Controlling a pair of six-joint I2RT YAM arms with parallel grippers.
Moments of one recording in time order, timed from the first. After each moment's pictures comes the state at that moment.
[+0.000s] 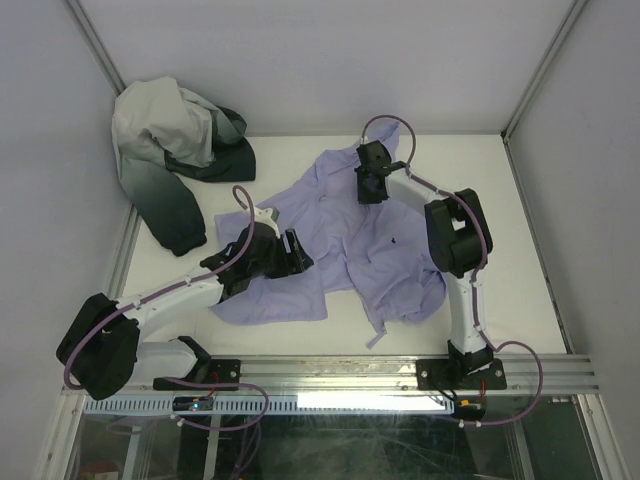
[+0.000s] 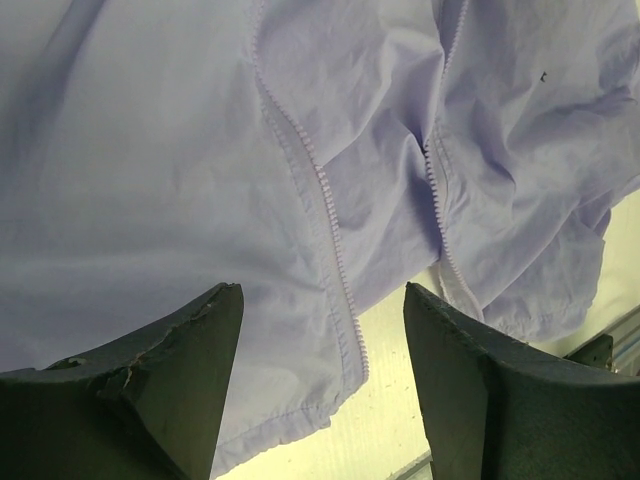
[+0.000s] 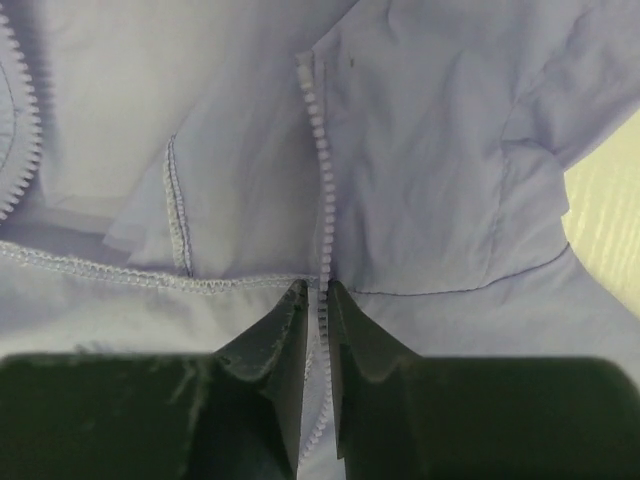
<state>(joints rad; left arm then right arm) -0.68 1.23 0.62 -0.05 0.00 -0.79 0.43 2.16 1.64 -0.45 0.13 0.29</state>
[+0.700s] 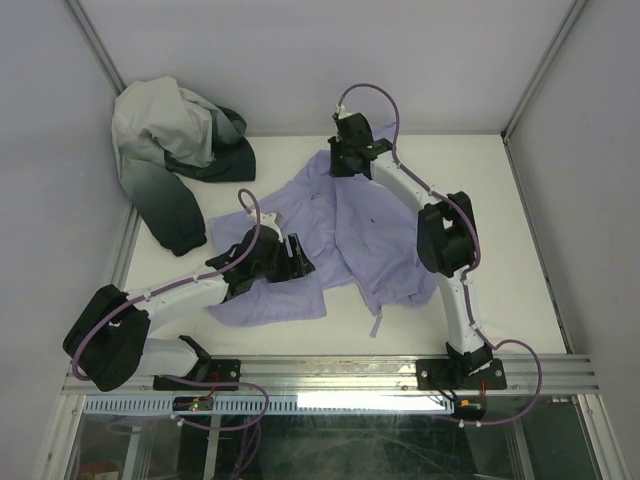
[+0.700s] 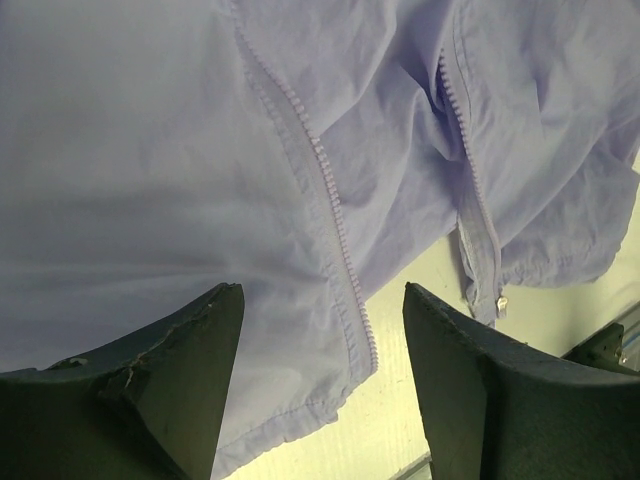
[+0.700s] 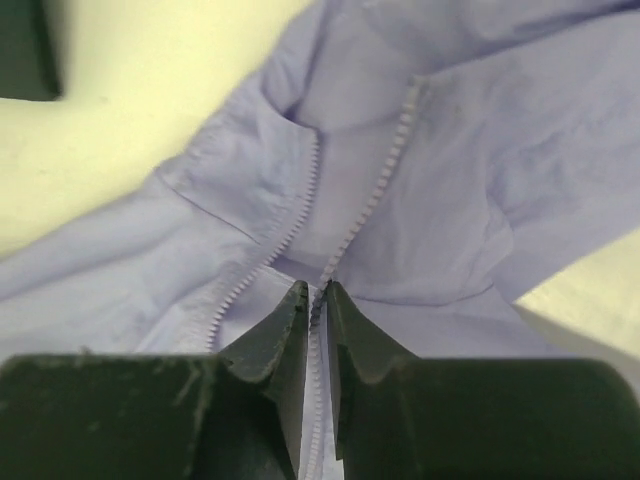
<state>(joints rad) -0.68 1.30 0.60 -0.01 0.04 -0.80 0.50 2.22 1.96 -0.54 0.02 0.33</state>
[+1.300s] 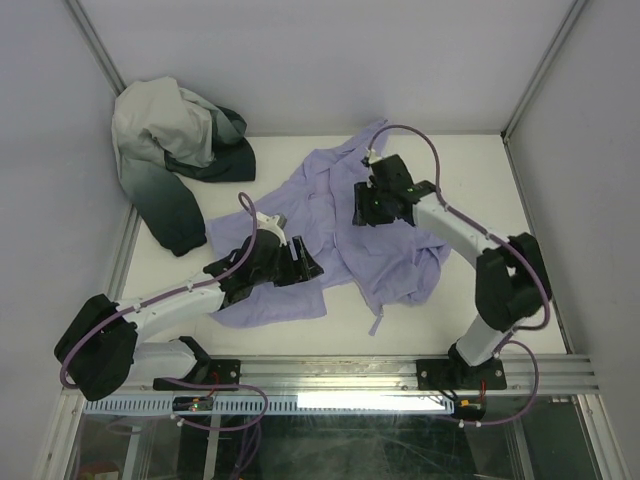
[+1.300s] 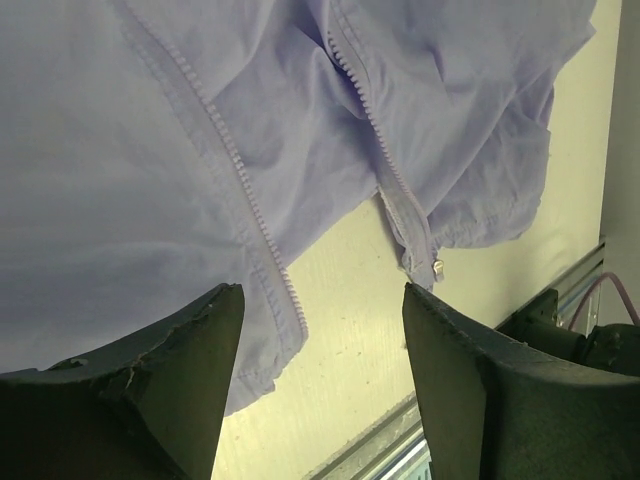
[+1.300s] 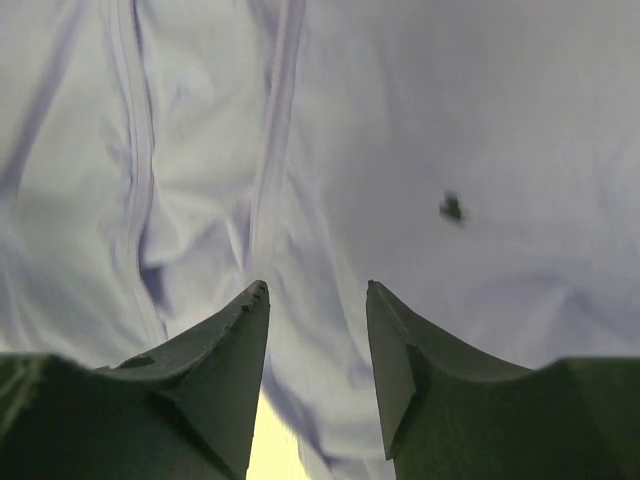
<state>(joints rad) -0.74 1.22 0.59 0.01 0.07 -0.87 0.51 1.76 1.35 -0.51 -0.08 0.31</state>
